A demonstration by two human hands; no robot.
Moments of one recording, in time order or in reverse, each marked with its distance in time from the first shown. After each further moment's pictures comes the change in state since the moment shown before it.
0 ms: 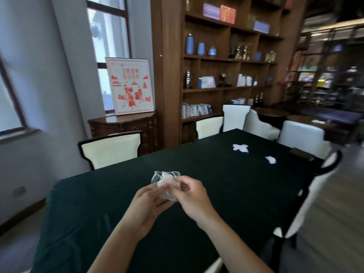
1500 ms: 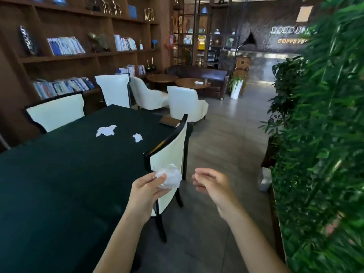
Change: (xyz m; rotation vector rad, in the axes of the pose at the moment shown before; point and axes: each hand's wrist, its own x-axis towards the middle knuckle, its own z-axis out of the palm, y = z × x) left_hand 0.304 -0.334 0.579 0.064 -0.171 -0.196; right_hand -0.079 0.232 -0.707 0.228 0.732 0.272
